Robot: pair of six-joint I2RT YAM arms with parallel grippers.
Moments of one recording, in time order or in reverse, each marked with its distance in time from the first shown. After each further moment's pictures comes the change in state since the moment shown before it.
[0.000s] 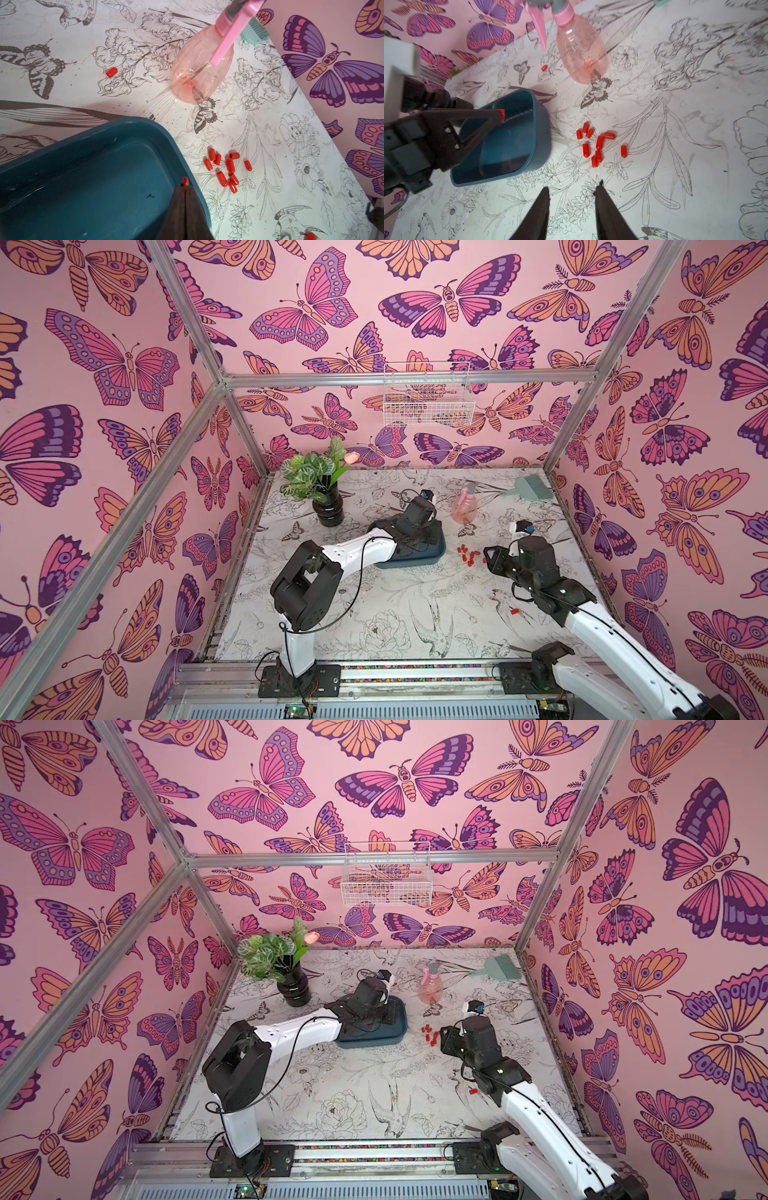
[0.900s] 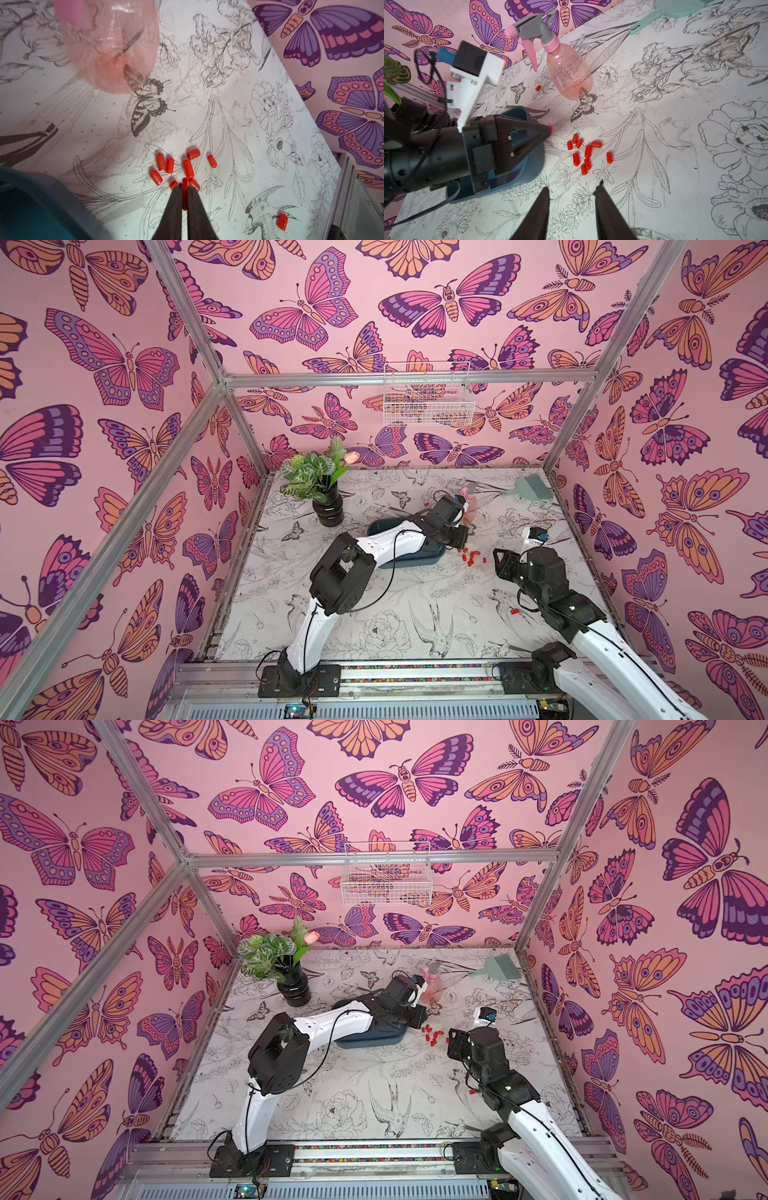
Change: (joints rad) left arm -0.077 0.290 0.365 -0.206 0.176 0.040; right arm 0.000 -0.082 -0.049 0.002 0.077 0.022
